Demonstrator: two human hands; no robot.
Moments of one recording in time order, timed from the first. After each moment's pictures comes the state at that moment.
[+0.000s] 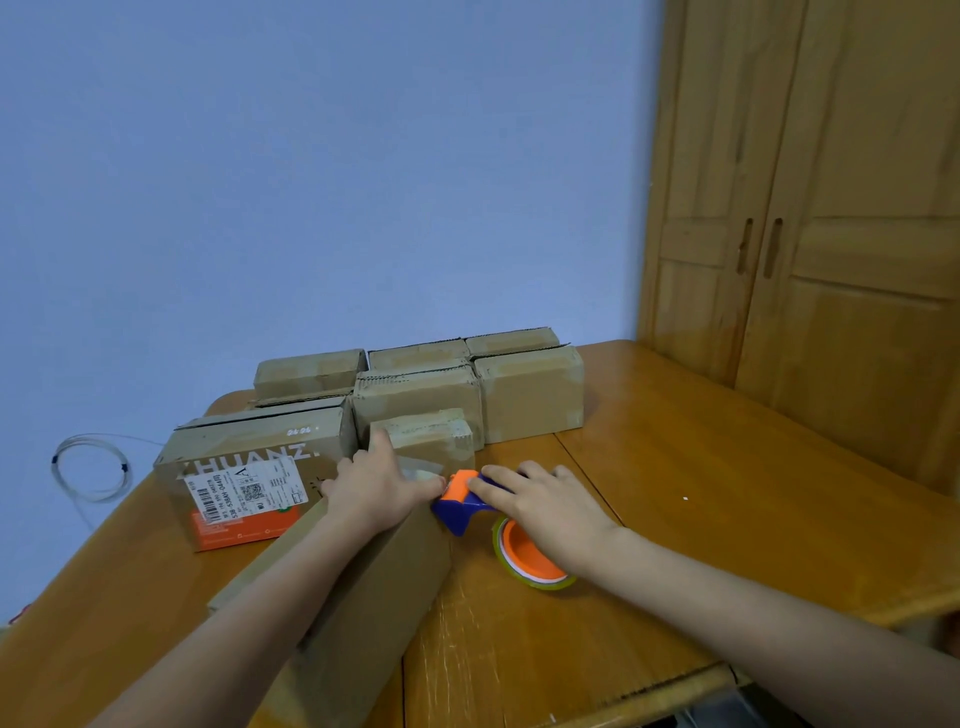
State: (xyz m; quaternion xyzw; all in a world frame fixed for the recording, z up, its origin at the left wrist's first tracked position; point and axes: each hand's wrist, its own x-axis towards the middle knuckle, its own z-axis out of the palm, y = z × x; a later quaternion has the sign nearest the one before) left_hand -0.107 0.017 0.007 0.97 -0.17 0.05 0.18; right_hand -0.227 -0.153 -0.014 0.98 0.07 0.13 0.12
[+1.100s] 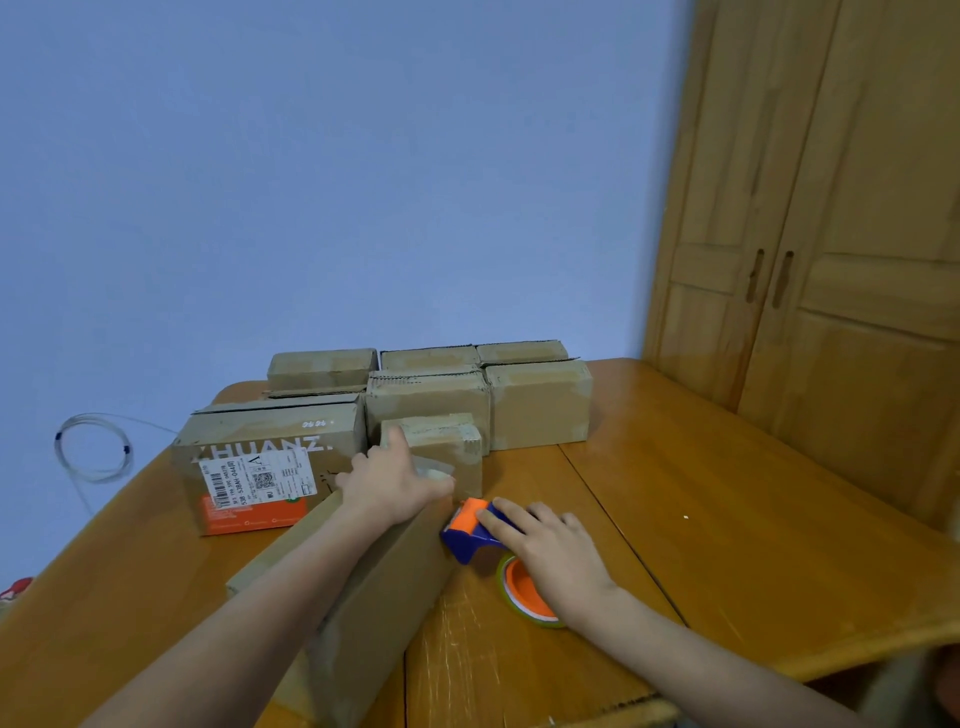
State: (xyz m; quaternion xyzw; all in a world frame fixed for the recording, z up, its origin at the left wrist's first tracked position) left_hand -0.121 0.019 0.017 0.97 -0.16 0.04 0.18; right_hand -0.238 -0.141 -0.053 0.99 0.02 0.13 0.06
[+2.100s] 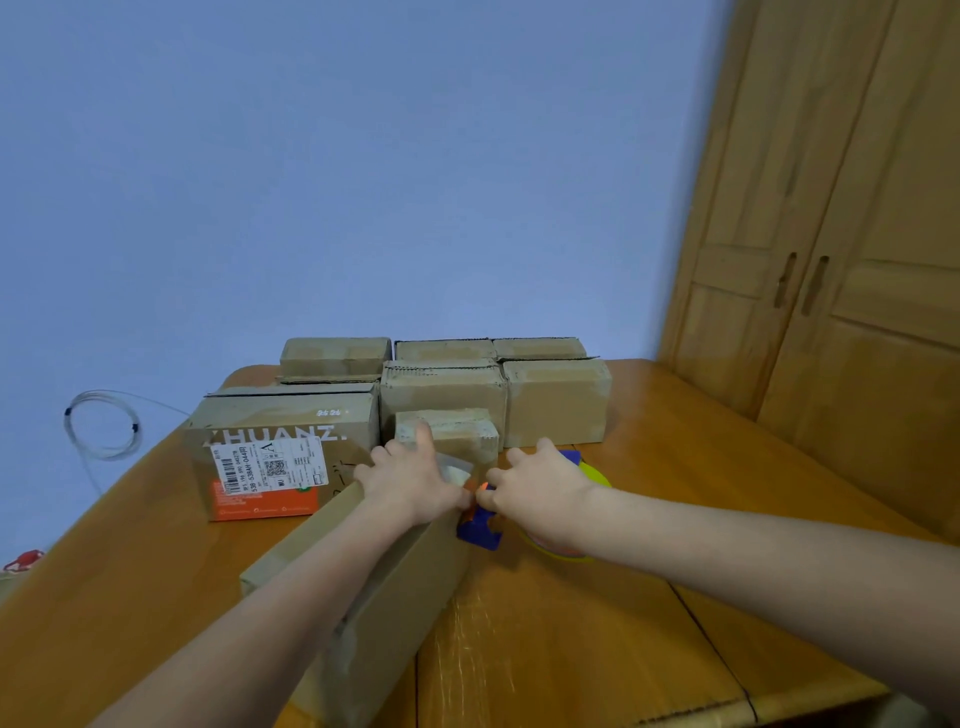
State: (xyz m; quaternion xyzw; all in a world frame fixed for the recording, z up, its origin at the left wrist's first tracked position) left_hand -0.115 0.014 0.014 0.98 -0.16 0.00 0.12; right_hand -0.203 -0.110 0.037 0.92 0.12 0.00 0.37
